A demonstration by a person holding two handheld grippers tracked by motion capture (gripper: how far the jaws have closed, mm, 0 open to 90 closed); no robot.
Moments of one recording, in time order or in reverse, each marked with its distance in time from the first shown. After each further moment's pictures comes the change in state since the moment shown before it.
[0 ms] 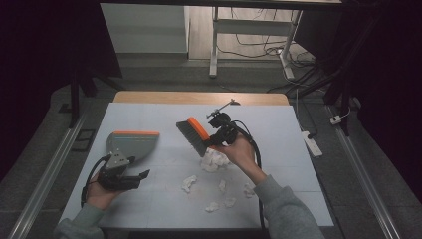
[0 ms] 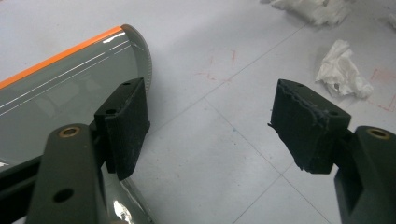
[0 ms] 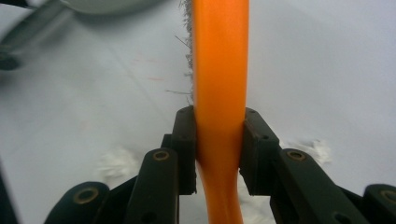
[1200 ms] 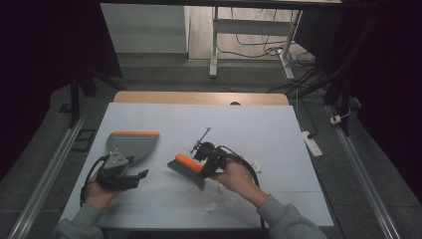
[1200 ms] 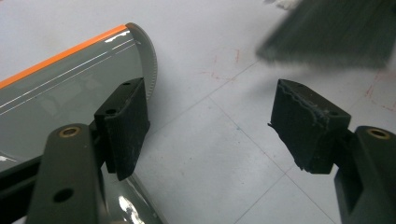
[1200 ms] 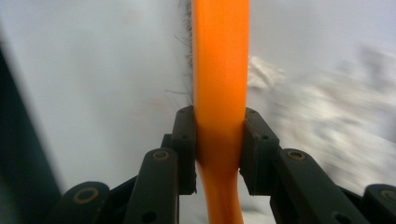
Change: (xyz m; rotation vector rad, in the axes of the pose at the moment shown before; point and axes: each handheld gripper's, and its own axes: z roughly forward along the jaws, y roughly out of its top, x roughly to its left) left arm 0.002 -0.001 -0.001 0.001 0.003 -0.008; right arm 0.057 -0.036 0.031 0.275 -0.031 -0.244
